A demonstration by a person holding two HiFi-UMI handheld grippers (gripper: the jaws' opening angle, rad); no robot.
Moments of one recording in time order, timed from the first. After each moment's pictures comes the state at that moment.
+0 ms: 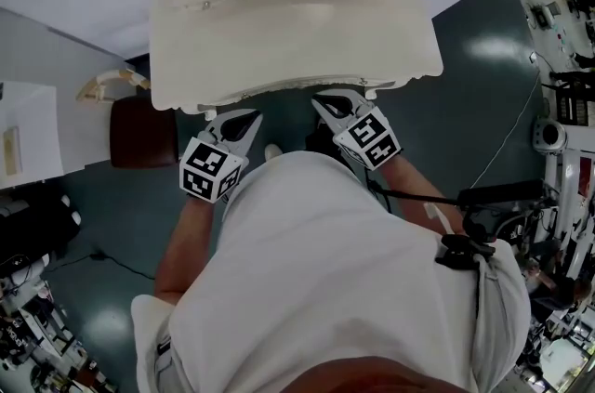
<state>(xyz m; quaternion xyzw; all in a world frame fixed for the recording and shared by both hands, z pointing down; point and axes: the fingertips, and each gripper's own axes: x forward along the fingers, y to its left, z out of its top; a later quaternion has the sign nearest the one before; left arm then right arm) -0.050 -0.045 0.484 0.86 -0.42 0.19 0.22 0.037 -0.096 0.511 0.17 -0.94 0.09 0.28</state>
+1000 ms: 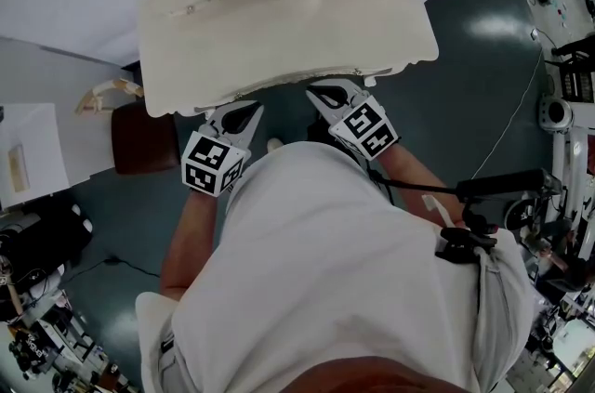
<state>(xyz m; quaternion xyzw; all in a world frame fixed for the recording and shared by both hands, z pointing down) -0.038 -0.061 0.485 0.86 -0.40 0.21 0.21 0.038 -0.103 0.511 0.18 -0.94 0.09 0.26</state>
